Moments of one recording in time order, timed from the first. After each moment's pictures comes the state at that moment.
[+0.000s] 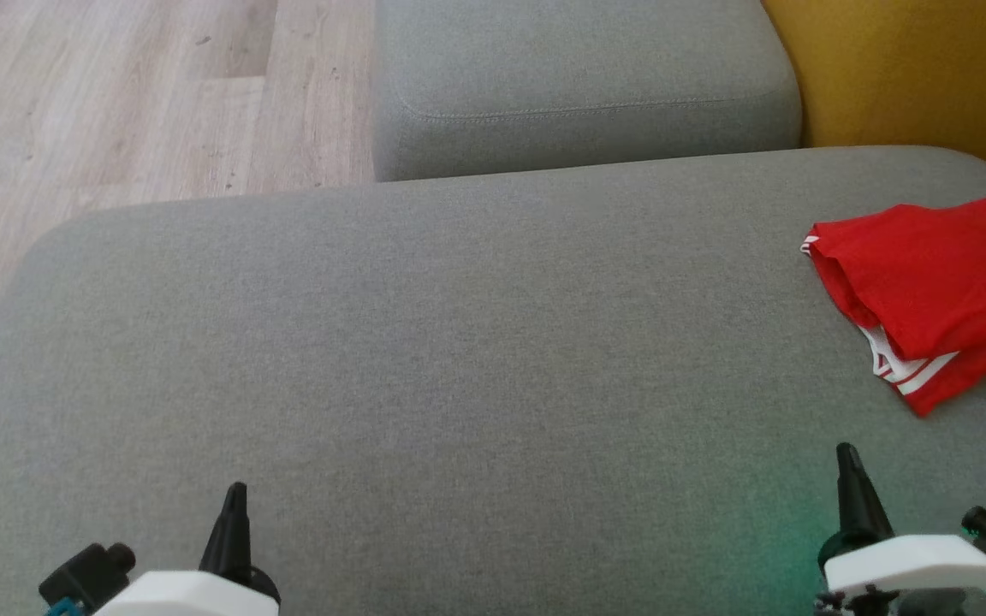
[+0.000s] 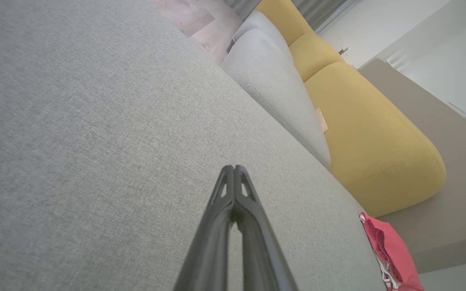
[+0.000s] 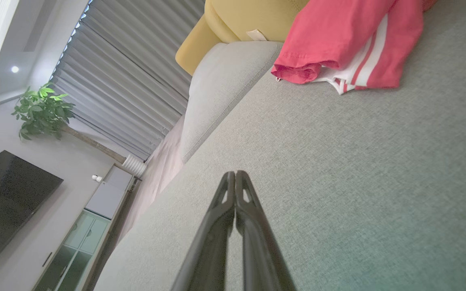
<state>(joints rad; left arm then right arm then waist) 0.17 0.07 -0.12 0.19 -0.84 0.02 -0.11 0.08 -0.08 0.04 0.34 0.87 0.13 -0.09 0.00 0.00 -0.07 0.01</state>
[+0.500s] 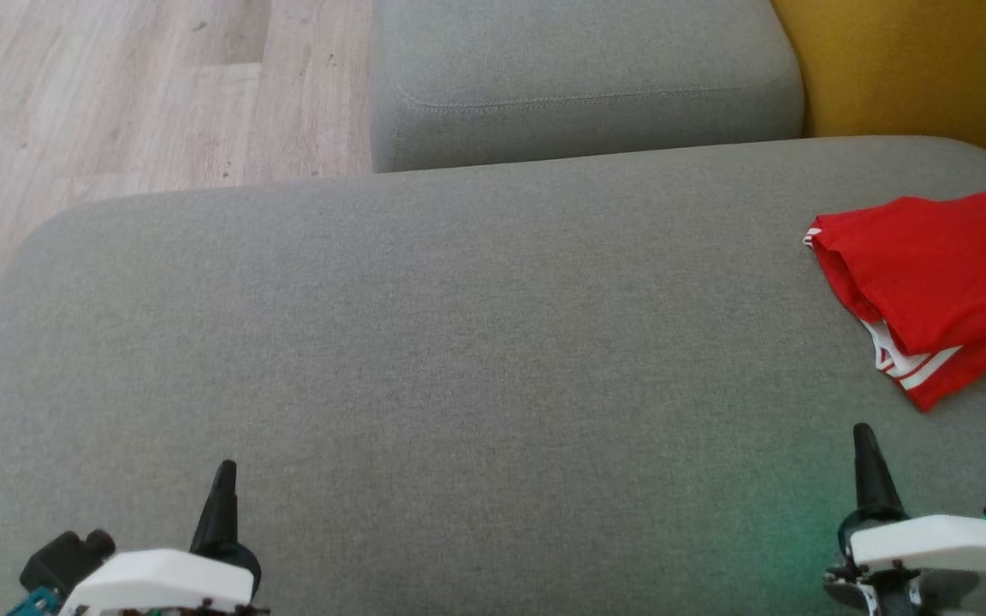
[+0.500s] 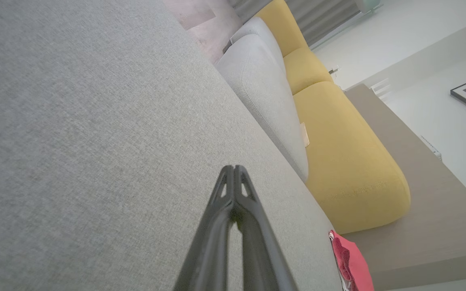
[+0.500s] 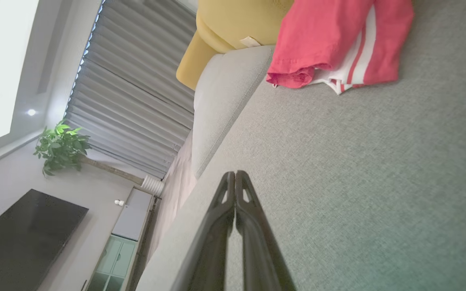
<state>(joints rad) 0.12 0.07 -0.09 0.21 -1.02 -0.01 -0.07 0.05 -0.07 0.00 0.33 1.04 0.13 -0.05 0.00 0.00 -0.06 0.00</state>
